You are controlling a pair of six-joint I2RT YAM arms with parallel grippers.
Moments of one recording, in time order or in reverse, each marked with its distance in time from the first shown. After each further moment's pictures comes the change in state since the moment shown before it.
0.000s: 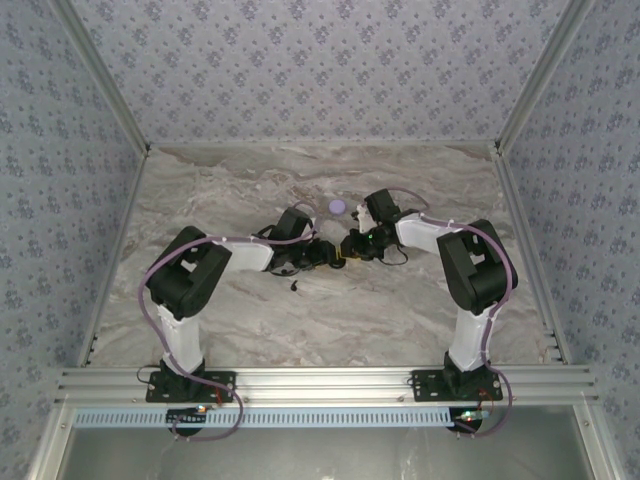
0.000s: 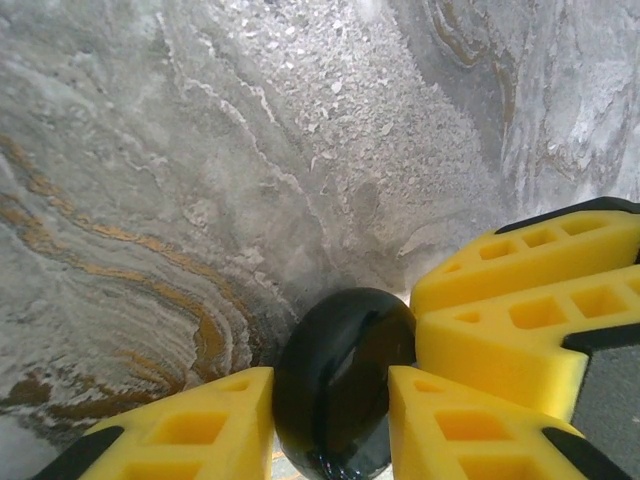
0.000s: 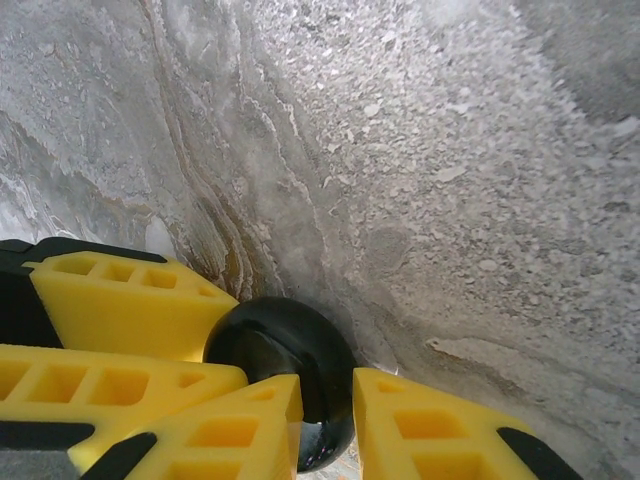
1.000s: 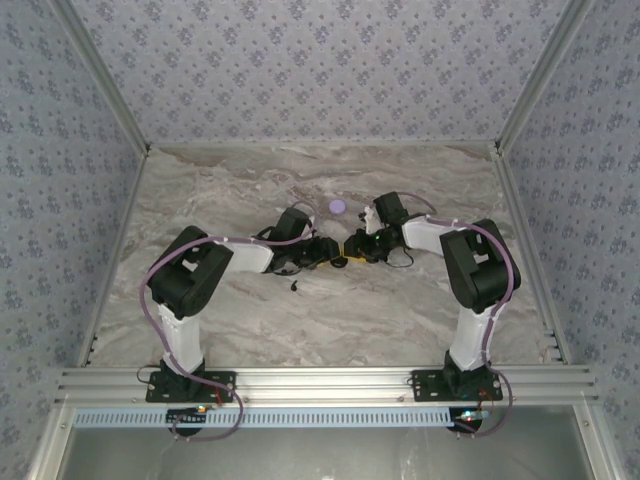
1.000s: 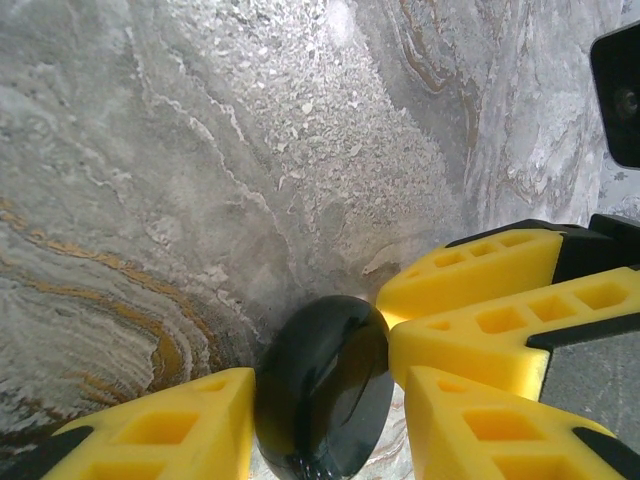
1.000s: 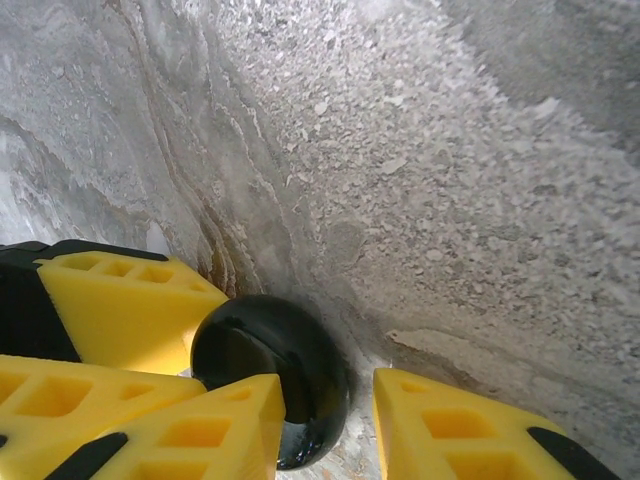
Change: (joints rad) left arm 0.000 0.007 -0.019 0.095 0.019 -0.096; right arm -0.049 0.000 -0.061 0.076 -0.086 0.042
